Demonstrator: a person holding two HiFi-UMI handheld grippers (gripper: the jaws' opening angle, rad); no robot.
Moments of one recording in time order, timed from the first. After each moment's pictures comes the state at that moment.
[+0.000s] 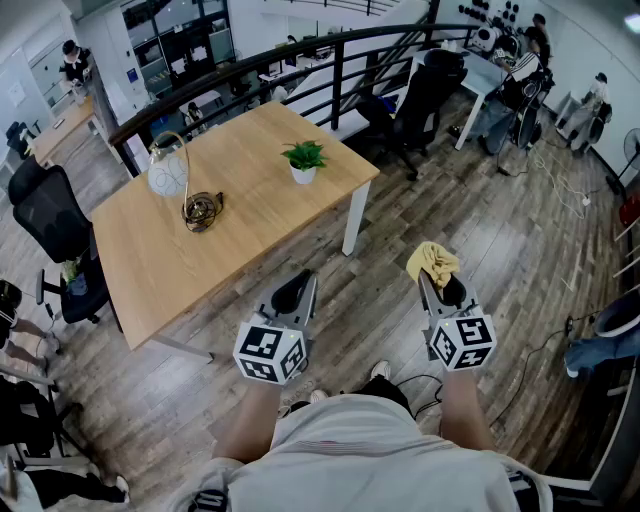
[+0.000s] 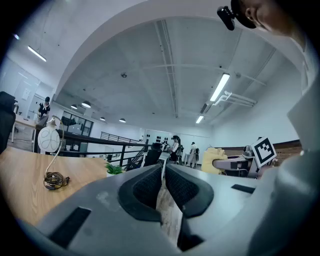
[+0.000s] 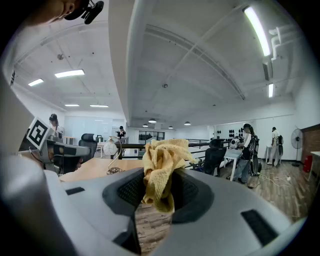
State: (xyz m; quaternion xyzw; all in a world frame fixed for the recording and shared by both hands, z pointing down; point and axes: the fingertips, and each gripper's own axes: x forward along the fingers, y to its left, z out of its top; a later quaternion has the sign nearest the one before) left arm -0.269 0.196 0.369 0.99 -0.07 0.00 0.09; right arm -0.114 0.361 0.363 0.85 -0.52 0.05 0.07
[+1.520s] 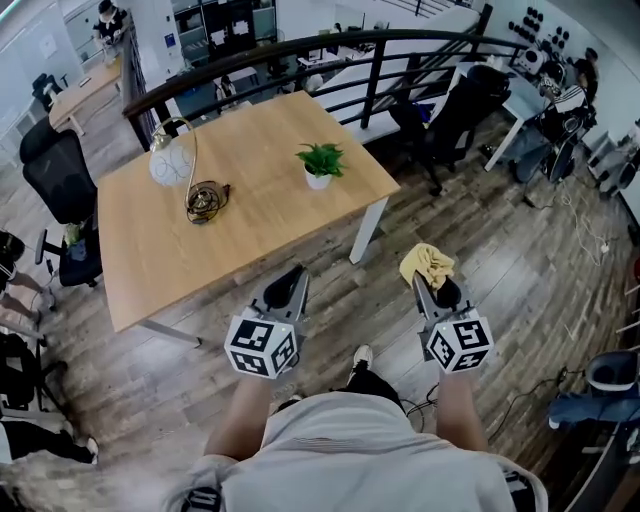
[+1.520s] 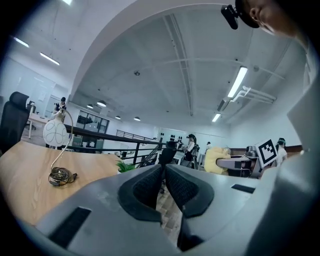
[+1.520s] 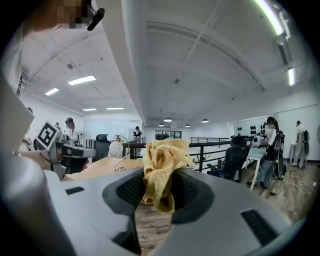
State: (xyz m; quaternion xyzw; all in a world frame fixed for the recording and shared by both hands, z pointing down) left arm -0.202 0.134 0.390 0.98 -0.15 0.02 0.12; right arm -0.026 0.279 0.376 0.79 -0.61 0.06 0.08
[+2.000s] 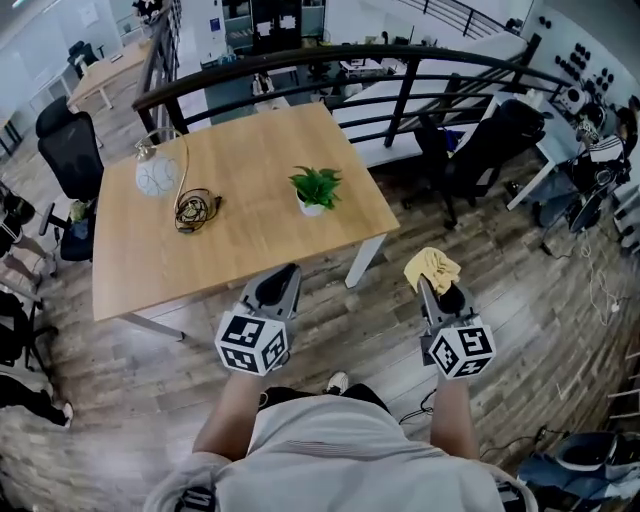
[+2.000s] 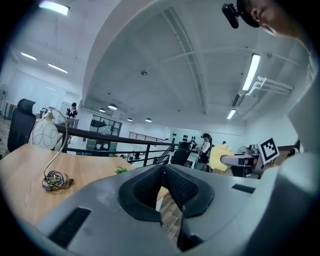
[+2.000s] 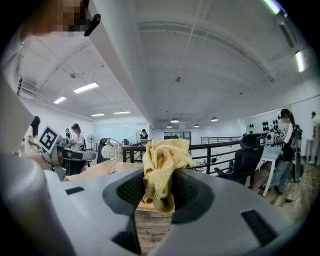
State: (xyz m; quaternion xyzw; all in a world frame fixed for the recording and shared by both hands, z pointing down) left arm -0.075 0.085 0.382 0.96 -0.24 0.03 0.11; right arm 0.137 0.218 0.364 0.74 -0.66 0.06 0.06
